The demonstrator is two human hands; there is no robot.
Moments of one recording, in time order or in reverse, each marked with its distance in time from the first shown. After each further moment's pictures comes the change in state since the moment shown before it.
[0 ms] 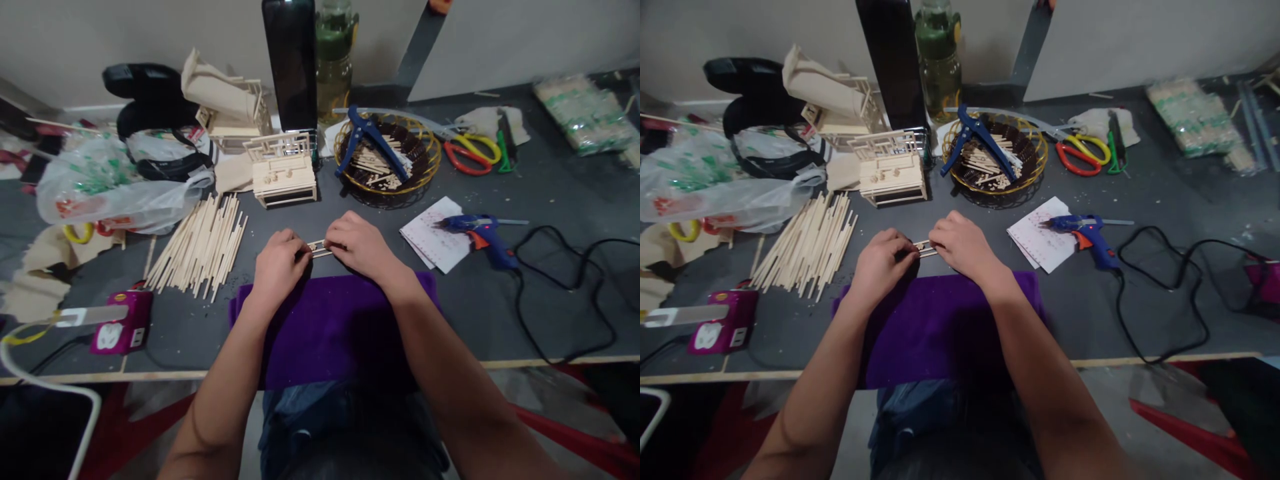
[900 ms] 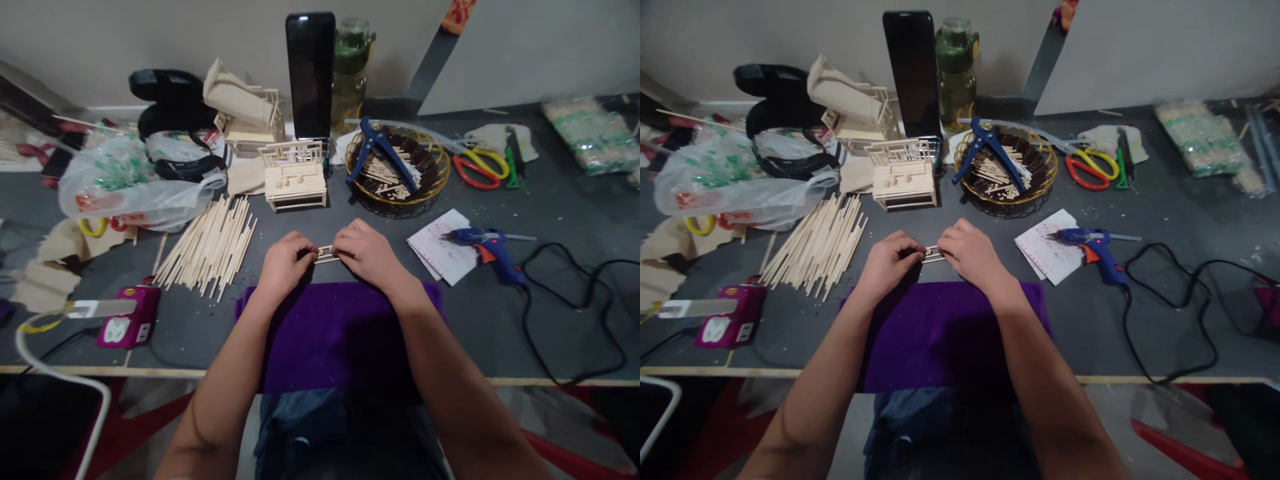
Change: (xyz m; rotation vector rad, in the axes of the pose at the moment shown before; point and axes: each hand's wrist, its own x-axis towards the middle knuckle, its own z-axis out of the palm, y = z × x) left_hand 0.007 -0.012 0.001 -0.251 0.002 -0.064; right_hand -0.001 0.001 0.002 -0.029 0.023 -0.059
